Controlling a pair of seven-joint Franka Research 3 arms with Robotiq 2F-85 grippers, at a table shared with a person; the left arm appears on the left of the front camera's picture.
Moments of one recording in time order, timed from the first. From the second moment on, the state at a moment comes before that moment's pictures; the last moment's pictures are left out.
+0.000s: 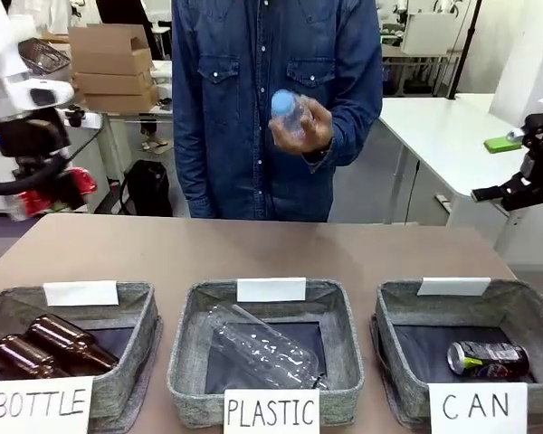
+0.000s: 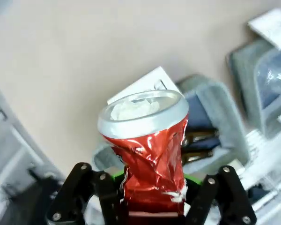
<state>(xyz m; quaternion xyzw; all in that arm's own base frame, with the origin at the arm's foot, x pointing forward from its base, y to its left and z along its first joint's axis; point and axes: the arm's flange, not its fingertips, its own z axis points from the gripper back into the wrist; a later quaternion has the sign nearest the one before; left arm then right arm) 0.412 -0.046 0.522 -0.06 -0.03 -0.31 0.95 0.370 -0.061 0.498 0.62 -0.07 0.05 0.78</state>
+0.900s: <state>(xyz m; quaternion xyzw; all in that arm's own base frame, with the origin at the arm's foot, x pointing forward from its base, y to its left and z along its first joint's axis) 0.368 -0.073 0.522 -0.04 -0.09 -0.41 0.91 0.370 -0.060 0.498 0.62 -0.07 0.05 0.78</state>
